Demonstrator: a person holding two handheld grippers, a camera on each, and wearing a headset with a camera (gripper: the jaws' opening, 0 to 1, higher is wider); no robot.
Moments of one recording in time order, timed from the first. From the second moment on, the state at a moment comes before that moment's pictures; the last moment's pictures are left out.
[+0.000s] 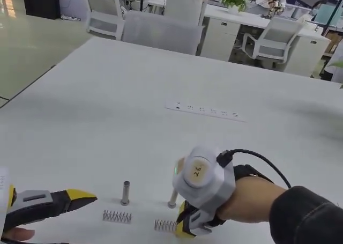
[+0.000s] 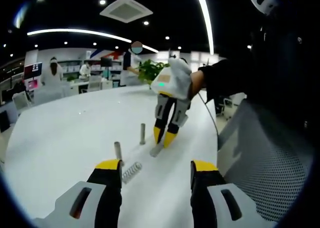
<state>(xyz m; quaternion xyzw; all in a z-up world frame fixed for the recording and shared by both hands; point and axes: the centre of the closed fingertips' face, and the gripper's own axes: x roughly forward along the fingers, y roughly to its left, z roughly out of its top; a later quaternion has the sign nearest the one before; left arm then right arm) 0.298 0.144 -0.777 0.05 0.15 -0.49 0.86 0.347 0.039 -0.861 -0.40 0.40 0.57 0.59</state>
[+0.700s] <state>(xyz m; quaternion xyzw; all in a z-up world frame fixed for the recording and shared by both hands) 0.300 0.113 -0.763 0.08 0.15 -0.55 0.81 0.325 0.053 -0.800 -0.39 0.36 0.59 0.61</state>
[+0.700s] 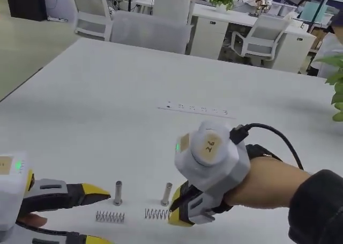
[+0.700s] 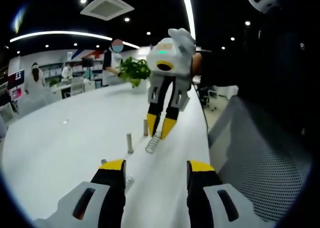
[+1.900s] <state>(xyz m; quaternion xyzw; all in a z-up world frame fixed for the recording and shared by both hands) 0.298 0.095 -0.772 0.08 0.16 -0.58 0.80 0.297 0.088 -0.781 -0.40 0.32 0.64 0.58</state>
